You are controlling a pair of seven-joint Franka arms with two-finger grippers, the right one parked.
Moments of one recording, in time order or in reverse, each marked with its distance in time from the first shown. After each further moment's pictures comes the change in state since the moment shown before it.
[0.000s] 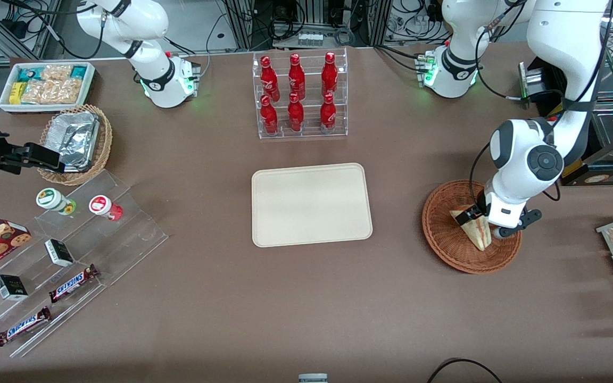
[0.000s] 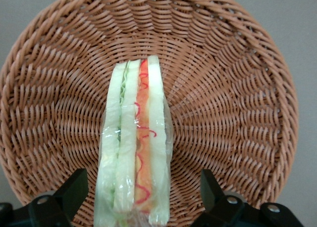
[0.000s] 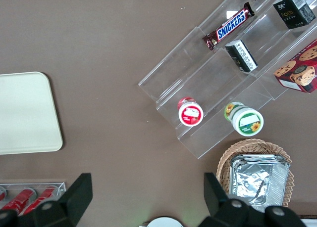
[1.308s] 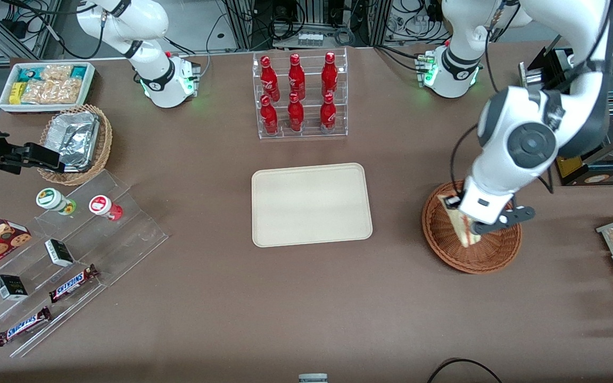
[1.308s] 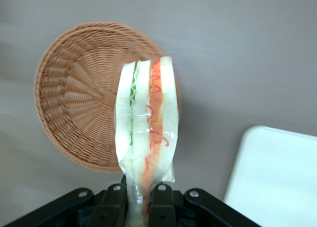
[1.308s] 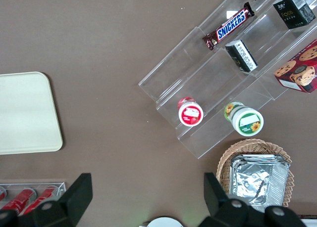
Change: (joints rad) arm -0.247 -0.064 -0.011 0.477 0.070 -0.622 -0.046
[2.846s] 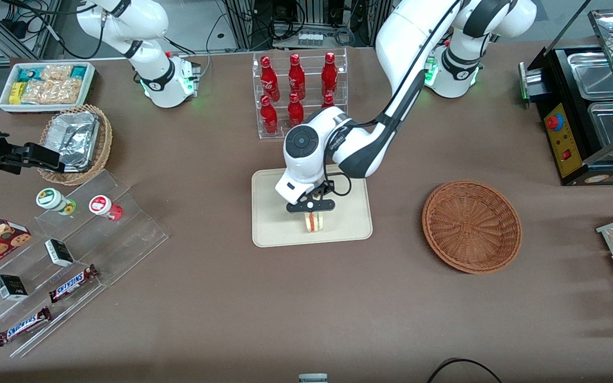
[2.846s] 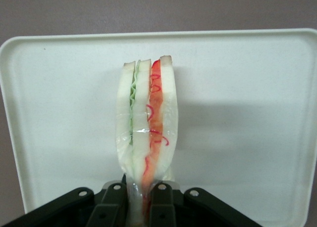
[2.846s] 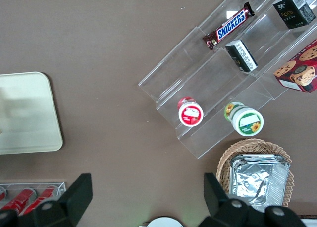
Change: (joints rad) arm -0.480 0.505 -0.005 0.281 -0.058 0.246 -0.269
